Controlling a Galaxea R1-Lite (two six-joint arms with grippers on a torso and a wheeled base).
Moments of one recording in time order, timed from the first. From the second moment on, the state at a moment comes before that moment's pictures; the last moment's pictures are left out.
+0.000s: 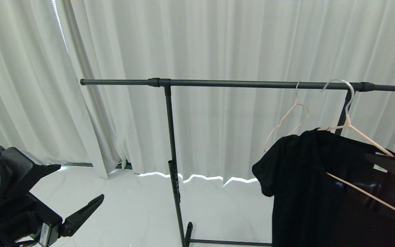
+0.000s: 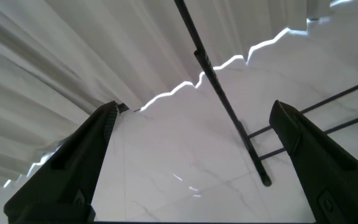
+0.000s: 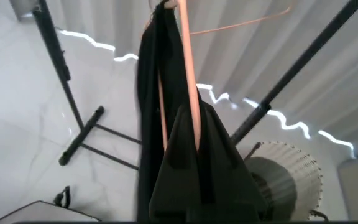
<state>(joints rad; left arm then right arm) -0.29 1.00 -0.41 -0.23 0.03 0.46 0.51 1.06 -0.72 -0.01 -0.16 -0.06</state>
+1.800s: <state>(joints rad) -0.34 1.01 -0.43 -0.23 0.03 0.46 0.69 1.69 -1.12 -0.32 -0.47 0.06</state>
